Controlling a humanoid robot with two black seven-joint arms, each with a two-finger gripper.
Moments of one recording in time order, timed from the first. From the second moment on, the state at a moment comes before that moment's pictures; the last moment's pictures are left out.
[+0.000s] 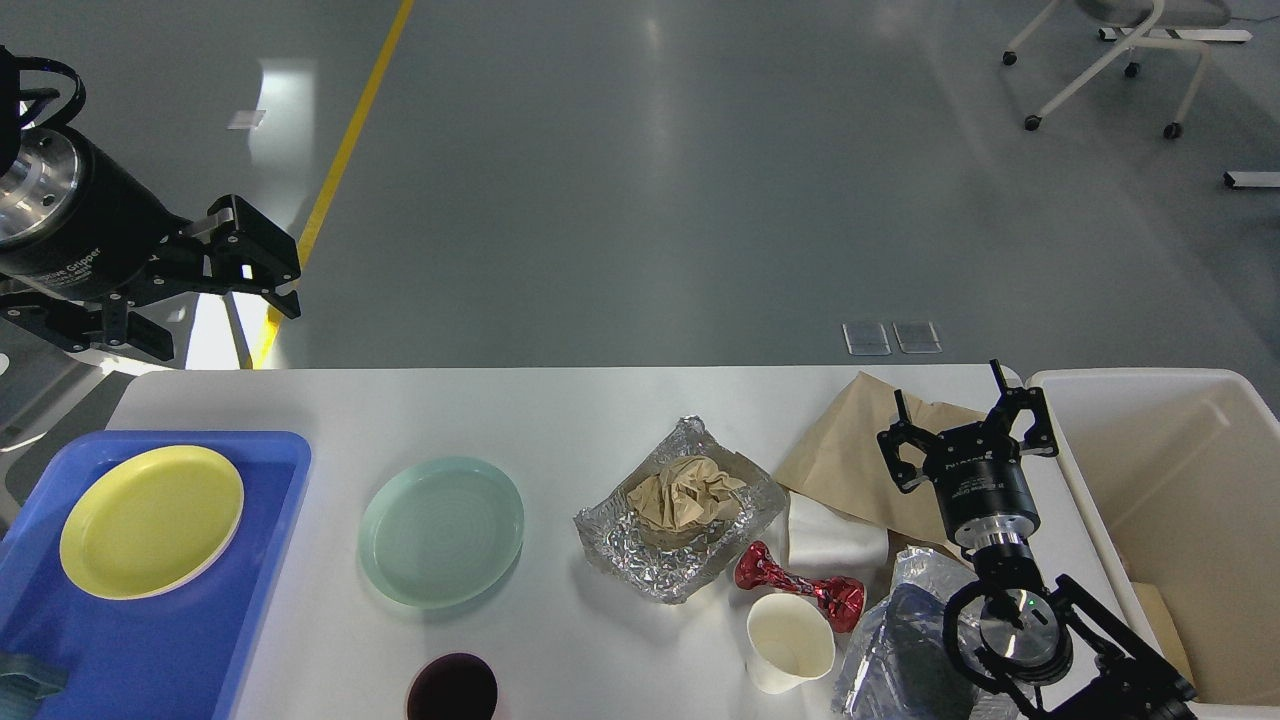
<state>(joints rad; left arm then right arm) -2.58 0.35 1.64 -1.59 -0.27 -0.71 0.00 0.20 -0.14 1.12 0.98 -0.09 0.26 0.44</state>
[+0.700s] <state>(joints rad) -2.82 0.17 1.49 -1.76 -0.38 -0.90 0.00 0.20 -0.14 1.12 0.98 -0.09 0.26 0.44</state>
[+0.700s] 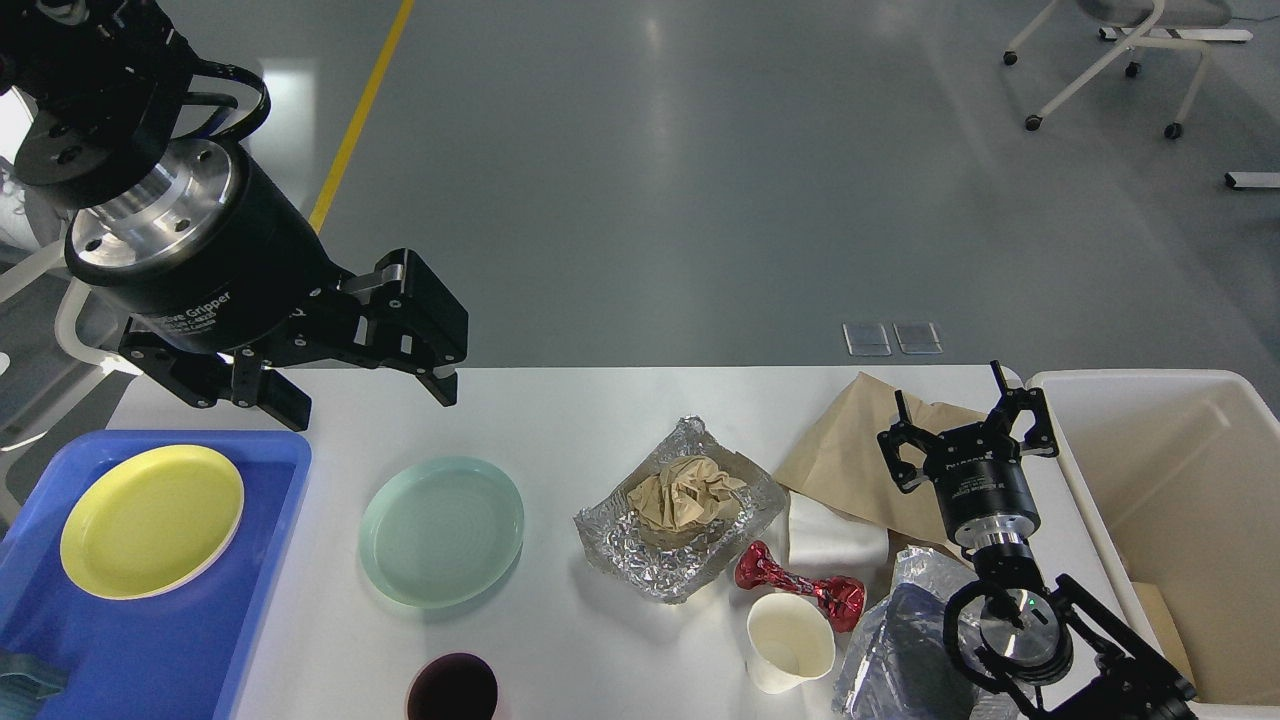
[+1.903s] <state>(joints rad) -2.03 0.08 1.22 -1.73 0.08 -0.45 0.11 0.20 -0.14 1.12 0.98 -0.09 0.26 0.44</state>
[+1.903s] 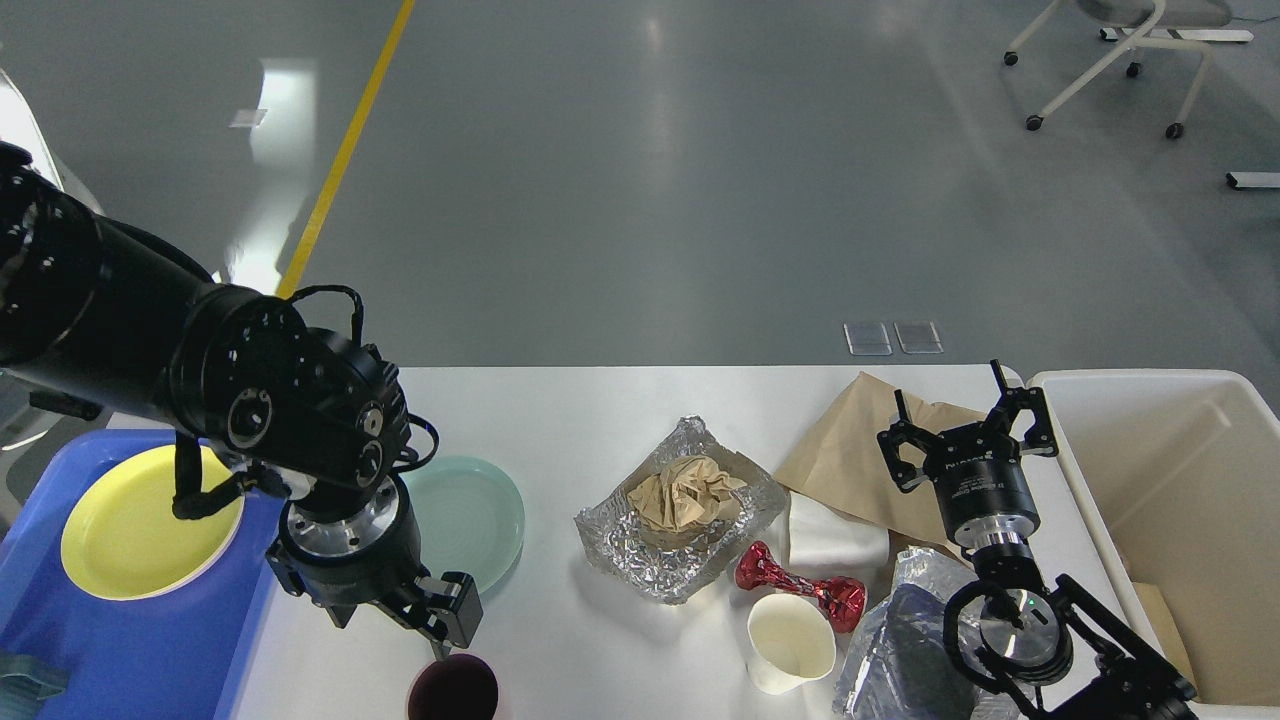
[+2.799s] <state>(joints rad) -1.60 0.06 1.22 -1.50 0.21 -0.23 0.11 0.20 -0.14 1.12 0.98 -0.09 0.26 0.44</state>
